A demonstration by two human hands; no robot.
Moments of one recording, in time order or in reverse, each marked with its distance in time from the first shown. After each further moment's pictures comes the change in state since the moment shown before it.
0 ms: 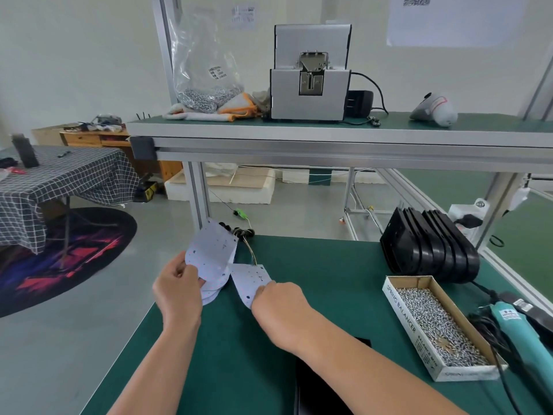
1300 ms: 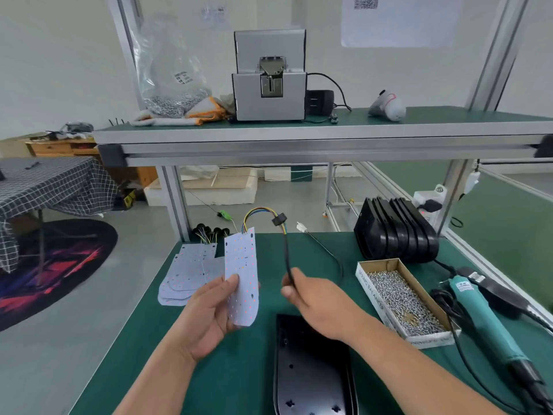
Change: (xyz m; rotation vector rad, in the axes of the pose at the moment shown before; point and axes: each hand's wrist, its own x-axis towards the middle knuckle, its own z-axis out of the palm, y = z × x) left_hand -0.078 0.033 0.012 -0.305 -0.840 -0.552; right_hand -0.082 0.077 0.029 0.573 0.264 0.128
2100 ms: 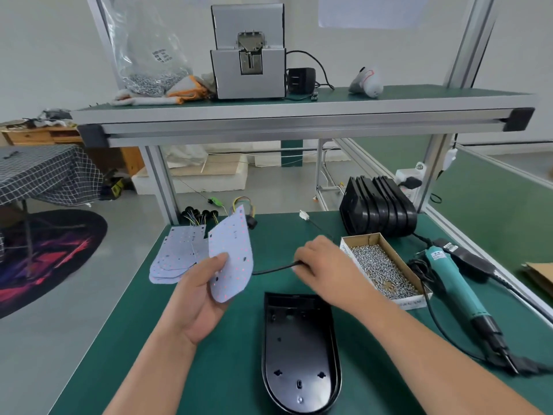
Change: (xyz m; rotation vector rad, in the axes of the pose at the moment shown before) left_hand -0.027 -0.001 0.038 -0.205 0.067 0.071; right_hand -0.030 0.017 -0.024 -0.208 0.195 -0.042
